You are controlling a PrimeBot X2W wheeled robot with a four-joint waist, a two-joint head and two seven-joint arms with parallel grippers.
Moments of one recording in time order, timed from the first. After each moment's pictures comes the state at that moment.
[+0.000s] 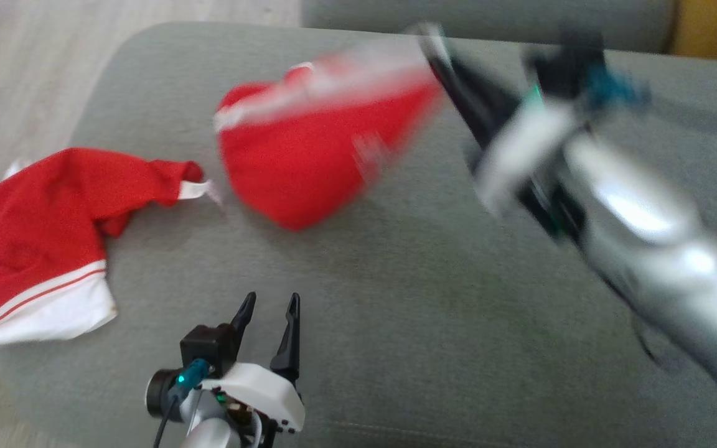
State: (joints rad) left arm -0.09 0.05 -0.44 0.38 -0.33 0.10 -0.25; right arm -1.03 -0.31 1.11 0.67 0.90 0.12 -0.25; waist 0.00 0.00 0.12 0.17
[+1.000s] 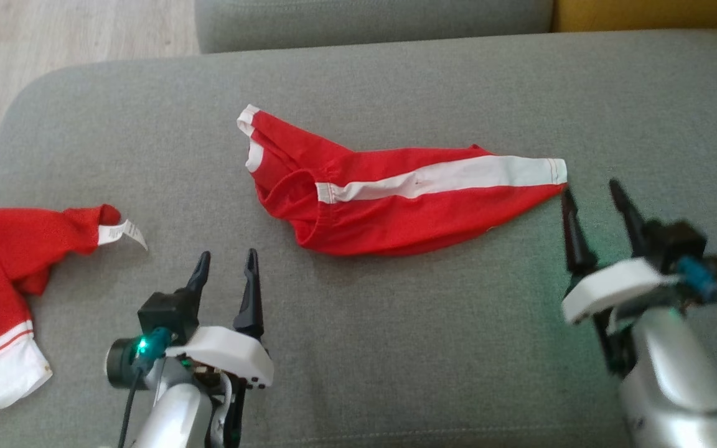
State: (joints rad) left arm -0.14 0.05 -0.31 0.35 -0.27 0.12 -0.25; right arm -0.37 -0.12 0.06 0.62 0.09 0.12 -0.25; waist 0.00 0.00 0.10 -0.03
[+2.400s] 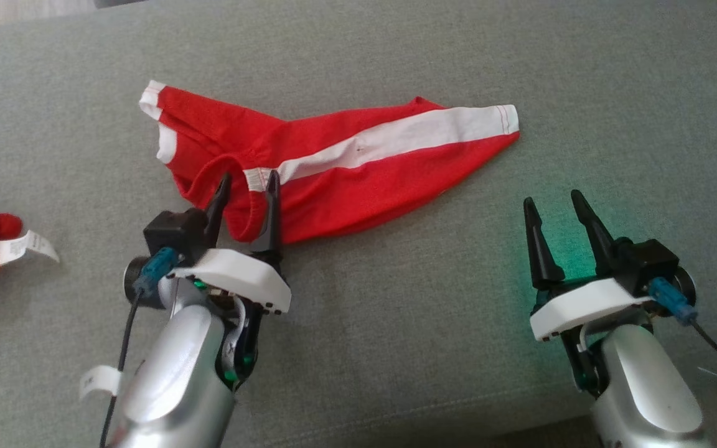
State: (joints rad) left arm -0.37 0.04 -0.39 0.42 -0.37 0.08 -0.25; right arm -0.28 -0.05 0.11 0.48 0.12 0.12 -0.25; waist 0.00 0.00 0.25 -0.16
